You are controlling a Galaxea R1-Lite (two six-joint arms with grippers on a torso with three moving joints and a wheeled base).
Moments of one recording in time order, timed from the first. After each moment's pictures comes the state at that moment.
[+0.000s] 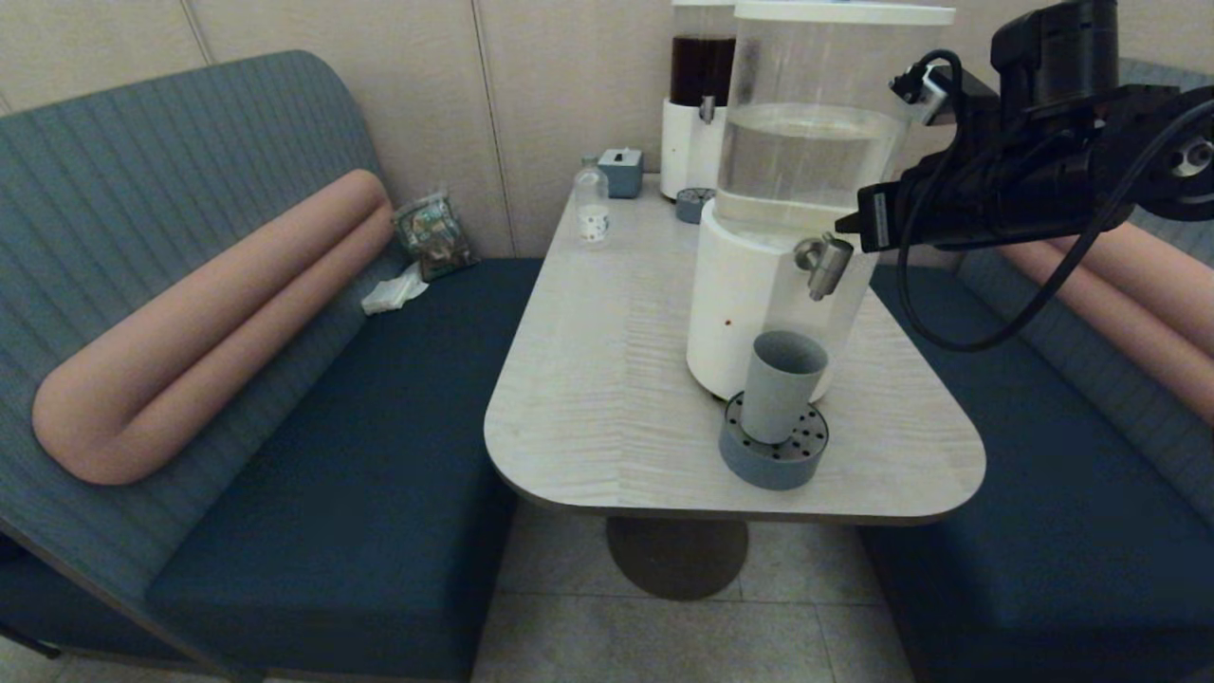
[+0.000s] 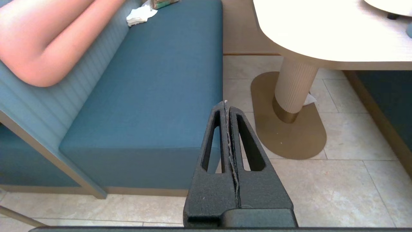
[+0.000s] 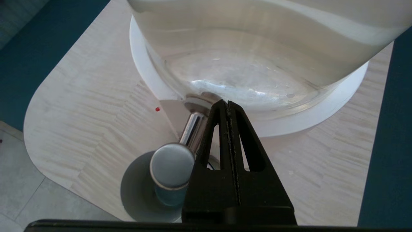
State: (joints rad) left arm -0.01 0.00 0.00 0.00 0.00 0.01; right arm 0.25 1.92 -1.90 0.32 0.09 -0.04
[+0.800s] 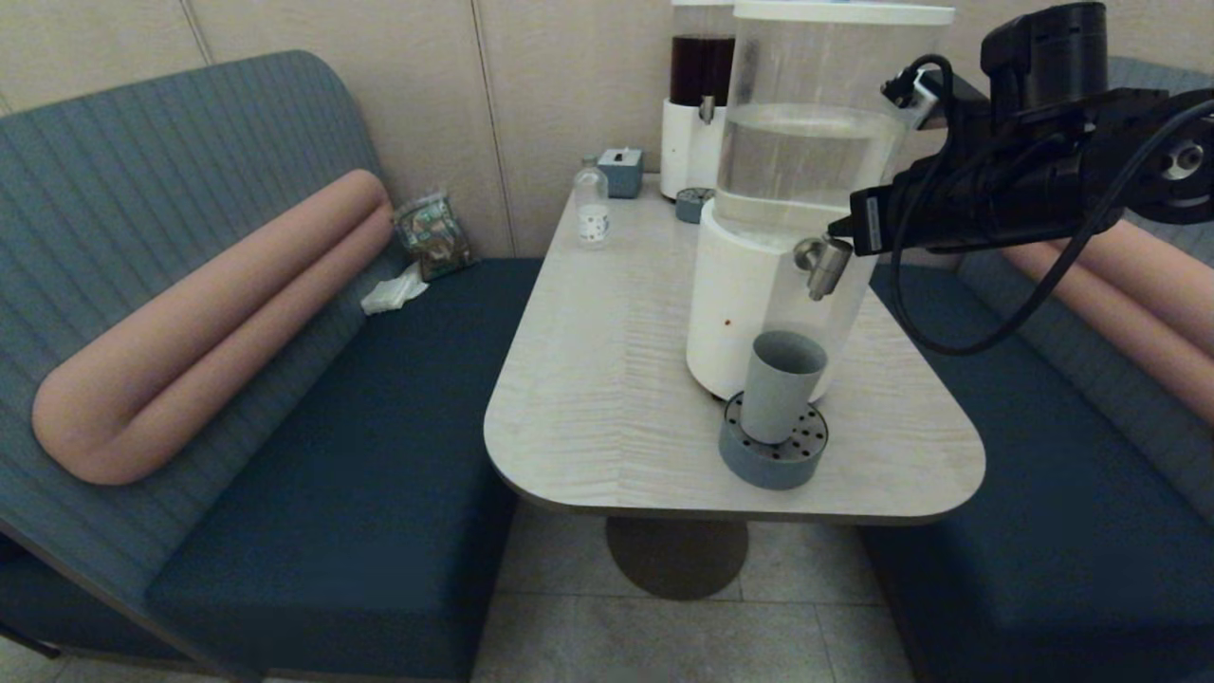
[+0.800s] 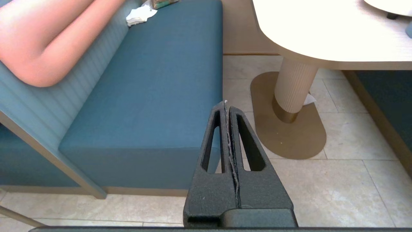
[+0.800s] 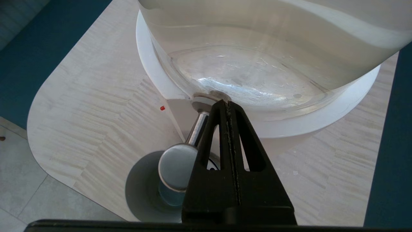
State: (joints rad) left arm -0.01 0.00 0.00 0.00 0.00 0.01; right arm 0.27 1.93 -1.90 0.32 0.09 -0.04
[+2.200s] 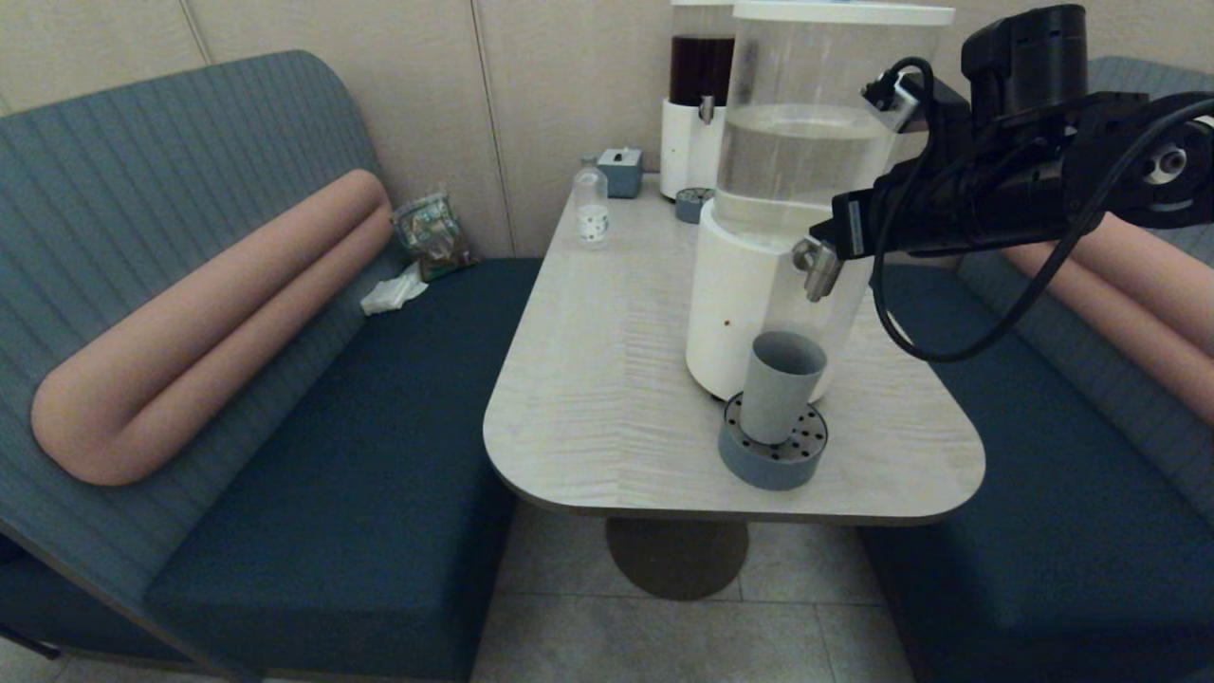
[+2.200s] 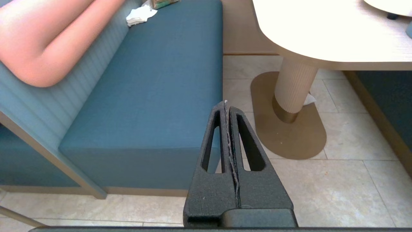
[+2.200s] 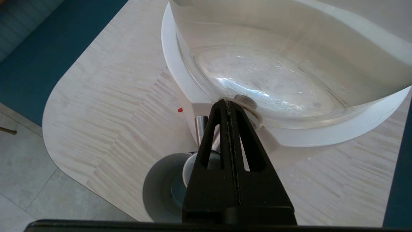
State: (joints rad) left arm -0.01 0.00 0.00 0.00 0.00 0.01; right arm 0.31 1.94 -1.90 0.31 0.11 -0.04
